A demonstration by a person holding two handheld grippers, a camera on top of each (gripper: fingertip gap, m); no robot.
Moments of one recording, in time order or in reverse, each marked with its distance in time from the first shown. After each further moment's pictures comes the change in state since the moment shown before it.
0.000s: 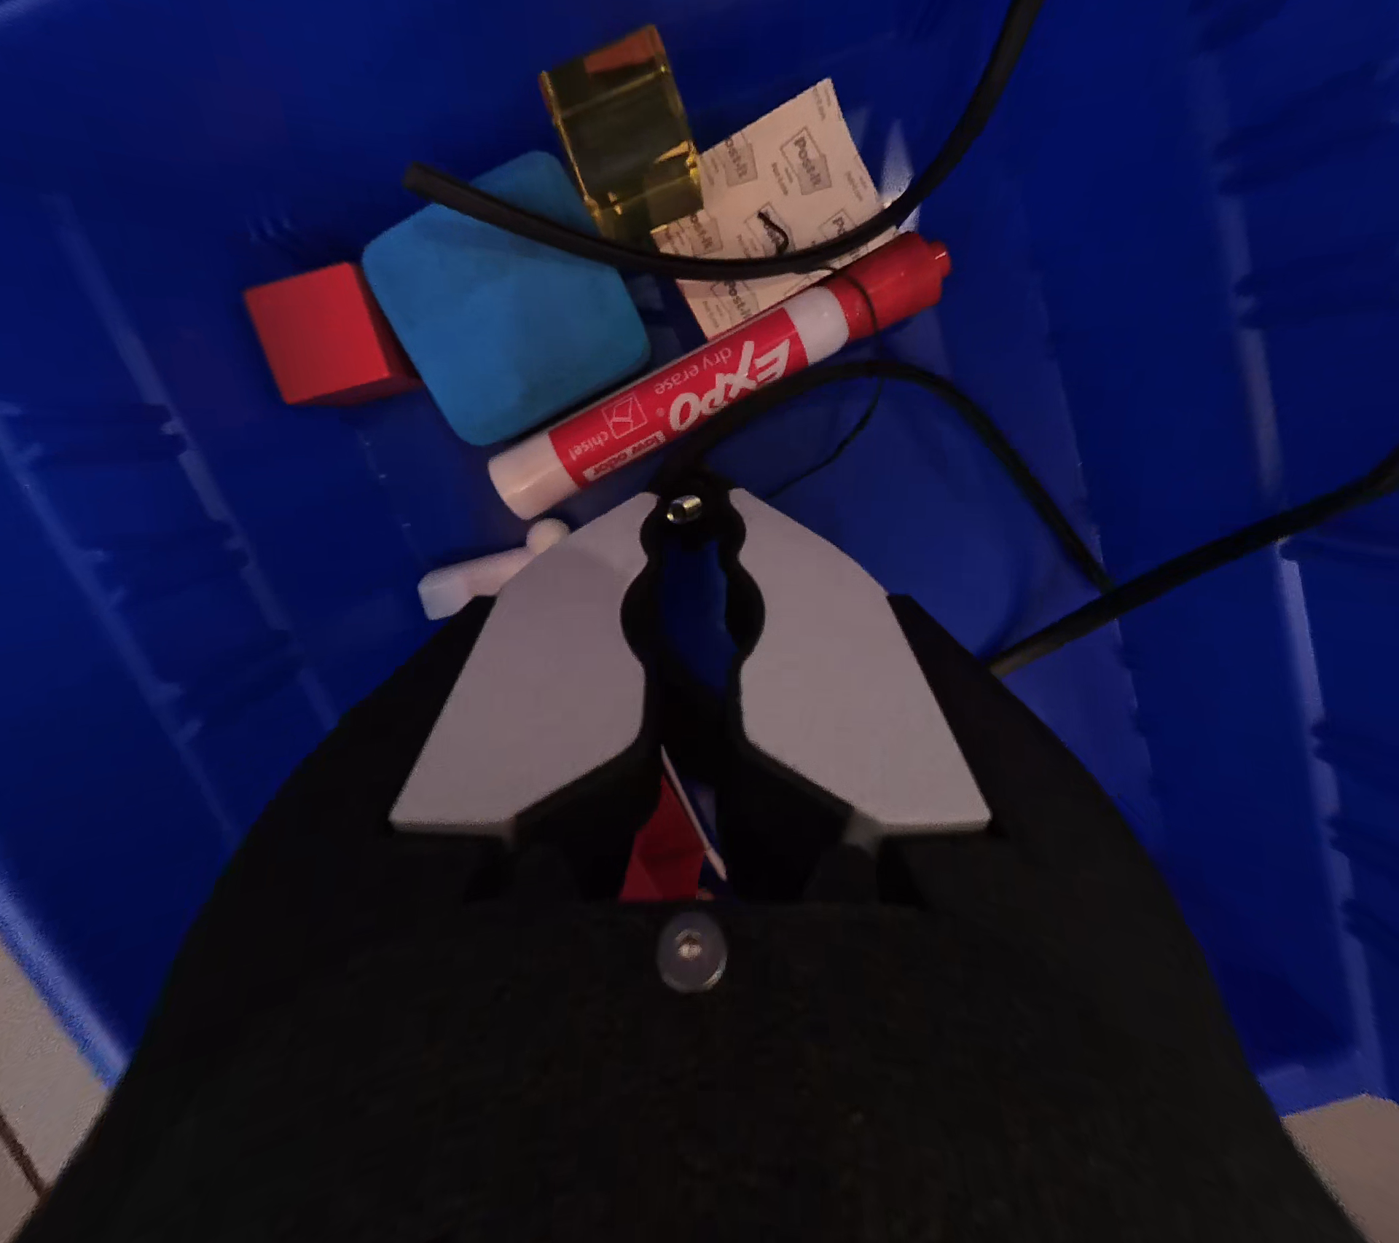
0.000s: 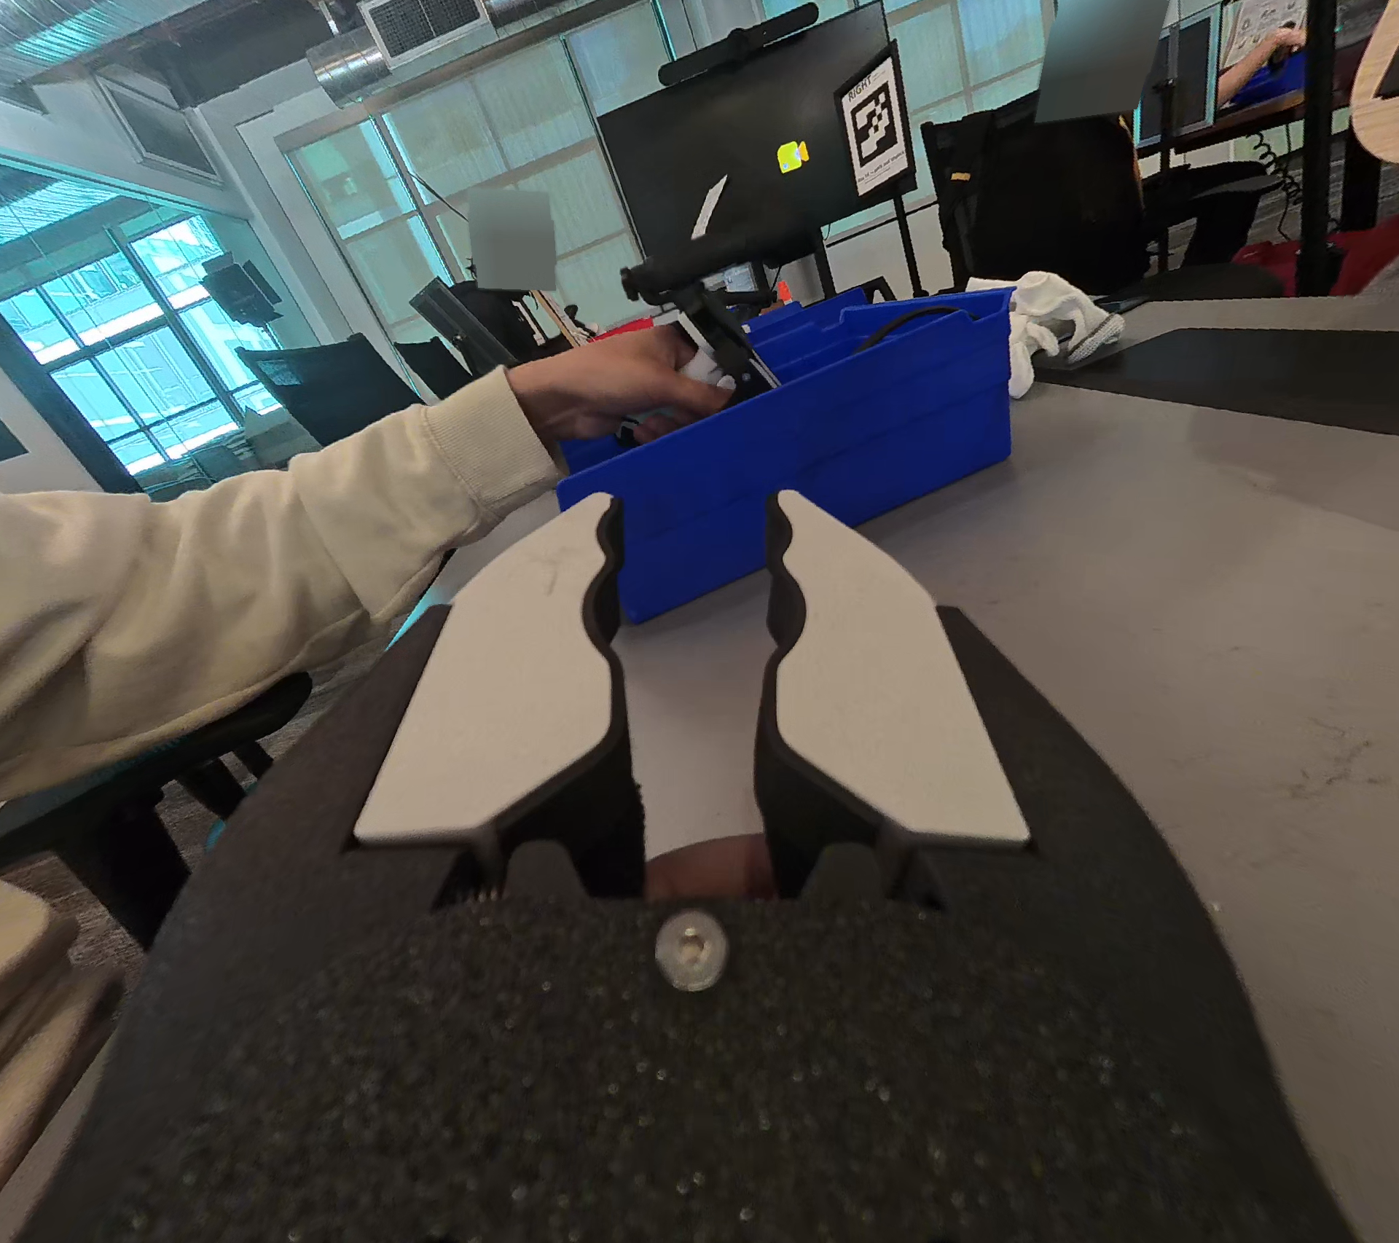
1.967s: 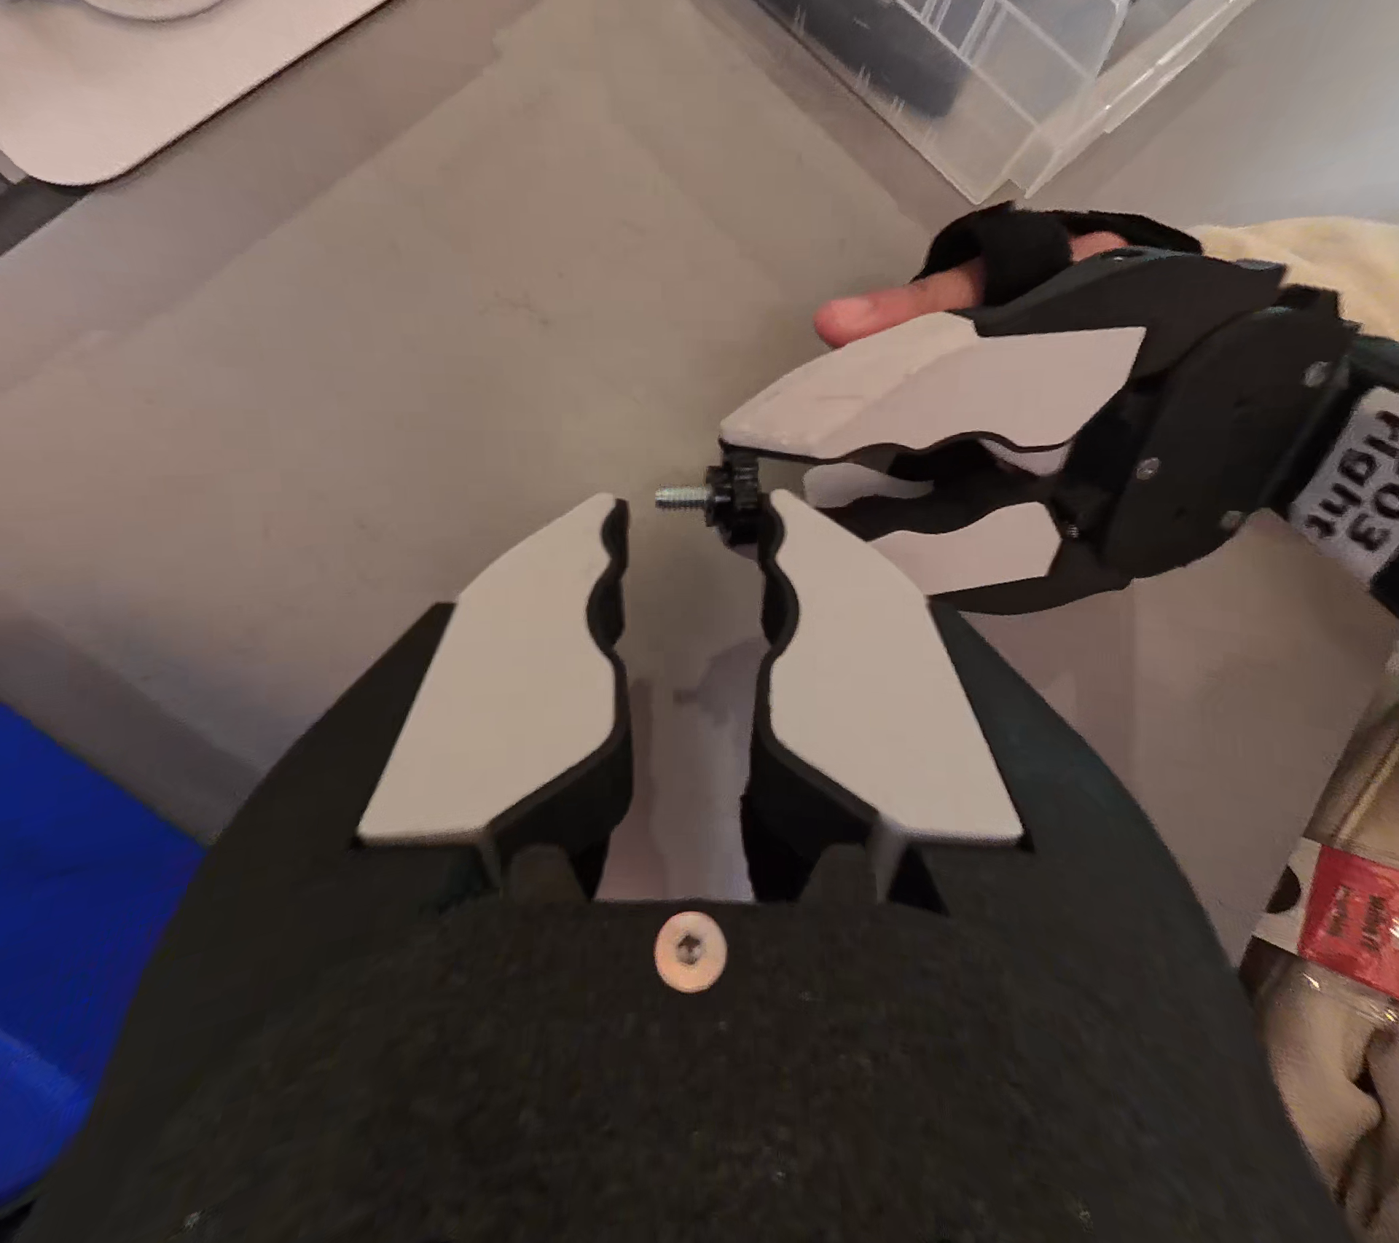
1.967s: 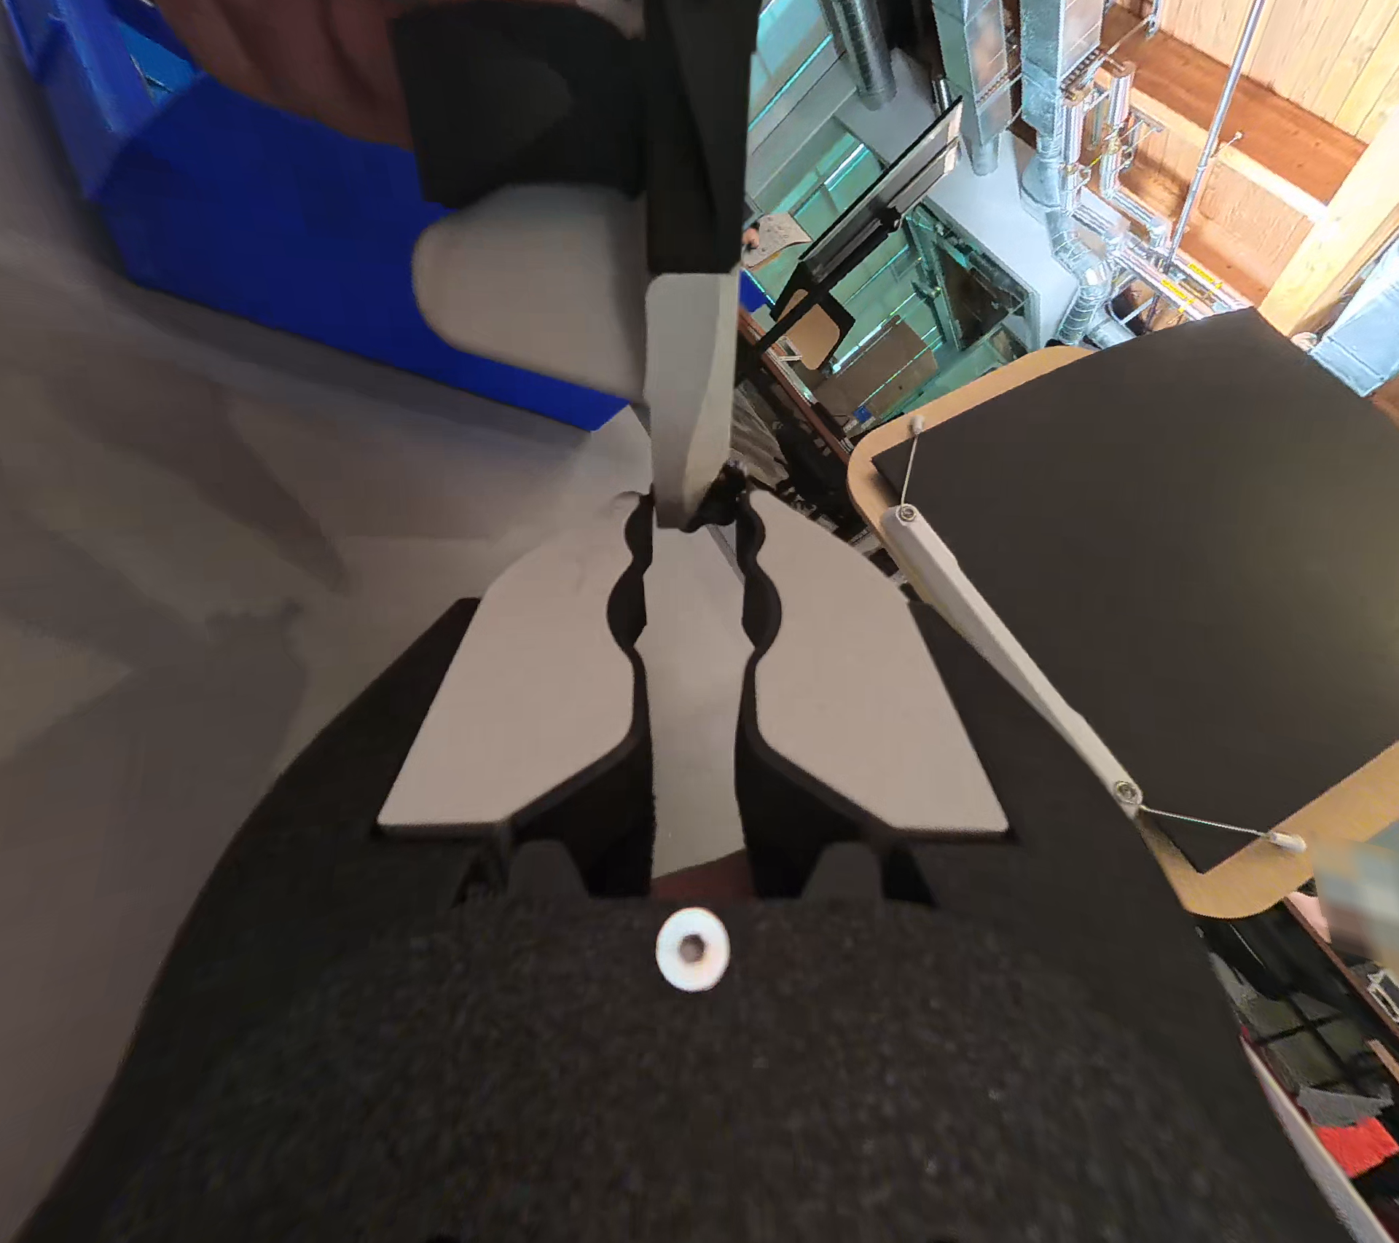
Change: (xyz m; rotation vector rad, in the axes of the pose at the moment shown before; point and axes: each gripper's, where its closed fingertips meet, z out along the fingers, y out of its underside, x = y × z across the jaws) left arm 0.308 -0.003 -0.085 0.357 0.420 0.493; right arm 0.000 0.008 0.004 -0.238 0.520 -1.193
